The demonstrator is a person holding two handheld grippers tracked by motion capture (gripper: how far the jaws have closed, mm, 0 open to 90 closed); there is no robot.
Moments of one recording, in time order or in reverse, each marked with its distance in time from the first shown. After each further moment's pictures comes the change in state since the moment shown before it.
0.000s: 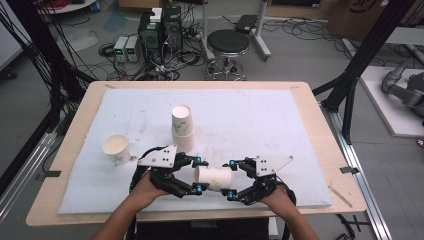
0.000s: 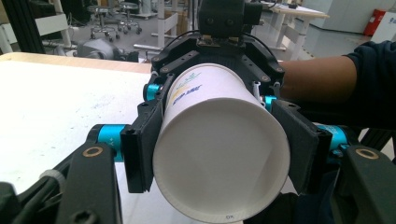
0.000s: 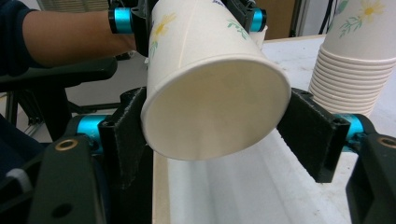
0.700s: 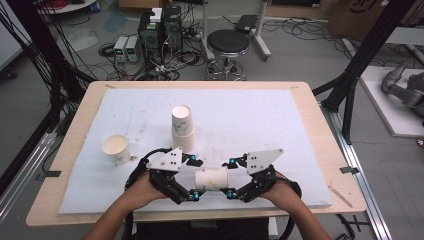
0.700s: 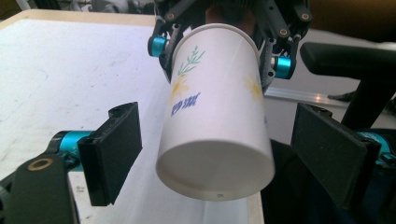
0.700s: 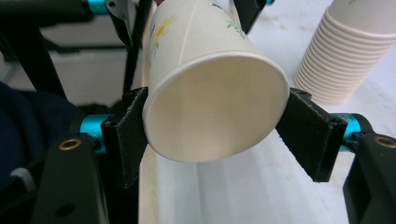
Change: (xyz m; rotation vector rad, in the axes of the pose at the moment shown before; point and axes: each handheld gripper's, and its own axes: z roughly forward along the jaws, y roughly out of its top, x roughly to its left) left arm -0.007 0.011 0.001 0.243 0.100 0.052; right arm -0.001 0.029 0.003 0.283 -0.042 -0.096
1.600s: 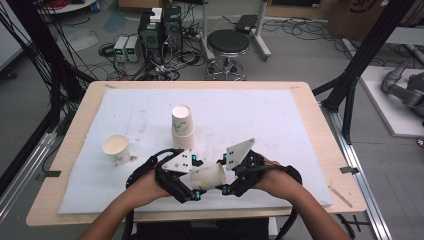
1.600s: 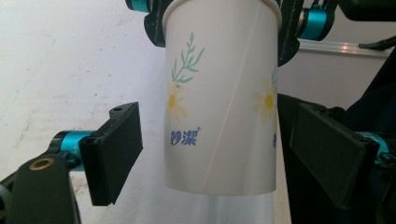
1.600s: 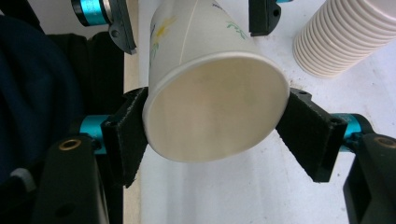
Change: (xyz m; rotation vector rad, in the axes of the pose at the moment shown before) left arm 0.002 0.007 0.014 0.206 0.052 0.059; right arm -0.004 0.052 0.013 0.352 -0.014 -0.113
